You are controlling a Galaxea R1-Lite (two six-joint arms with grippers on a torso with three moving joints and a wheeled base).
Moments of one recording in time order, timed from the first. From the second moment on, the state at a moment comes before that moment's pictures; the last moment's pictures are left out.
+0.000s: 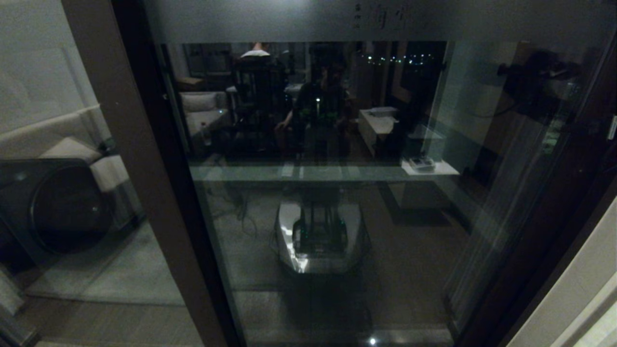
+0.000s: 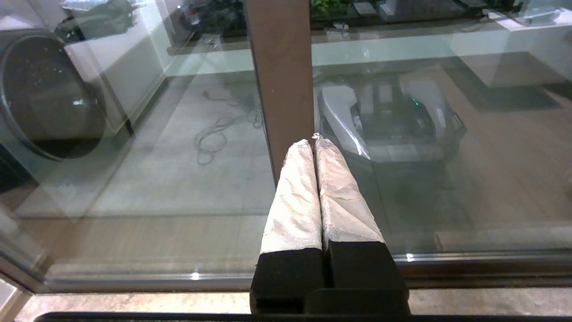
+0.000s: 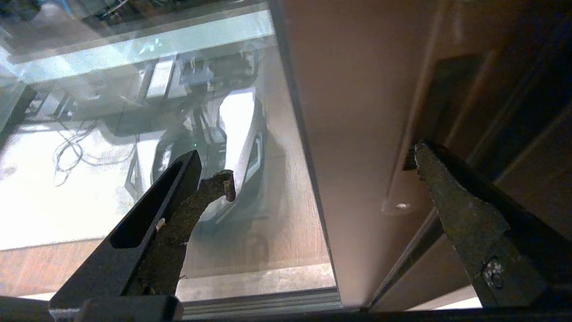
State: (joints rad) left arm 0.00 0.00 -0.02 0.07 -0.02 0.10; right arm -0.57 1.97 -1.74 0.11 0.54 -0.05
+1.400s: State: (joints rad) left arm 0.00 0.00 -0.02 0.07 -0.02 0.10; right arm -0.54 2.02 -1.73 0.03 0.54 0.00
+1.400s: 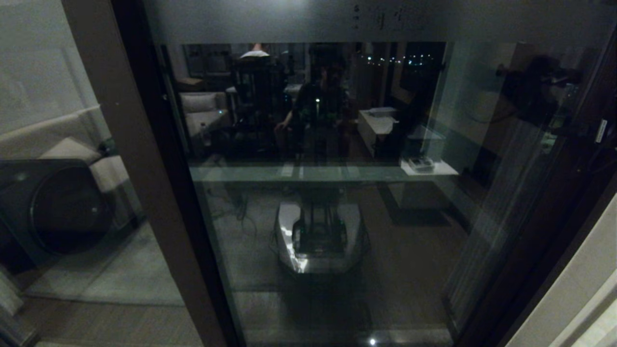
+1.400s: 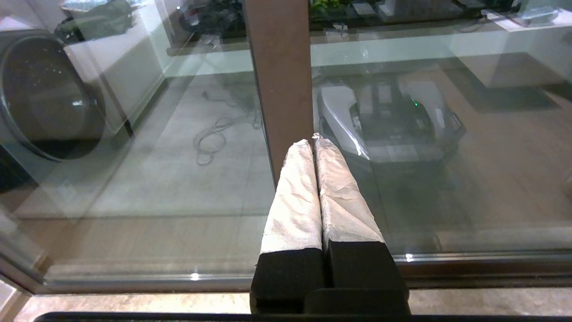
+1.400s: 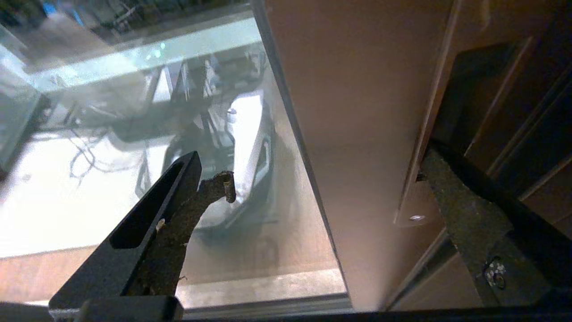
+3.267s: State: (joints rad) left arm 0.00 0.00 -0.02 0.07 -0.02 0.10; right arm -0.45 2.02 -1.68 -0.03 0.54 0.04
